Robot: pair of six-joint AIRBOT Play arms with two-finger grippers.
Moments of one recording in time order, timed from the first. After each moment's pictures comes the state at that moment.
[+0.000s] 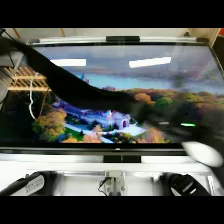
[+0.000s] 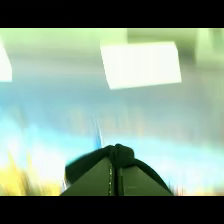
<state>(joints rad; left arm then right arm) 0.22 -1.08 1.65 0.99 -0.91 -1.23 0.55 -0.55 0.87 -1.32 0.59 2.10</state>
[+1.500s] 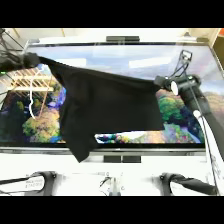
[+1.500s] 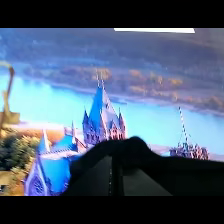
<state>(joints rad) 0.13 -1.46 1.52 1.03 -0.79 -1.26 0.14 -1.41 1.22 -1.85 0.71 2.25</state>
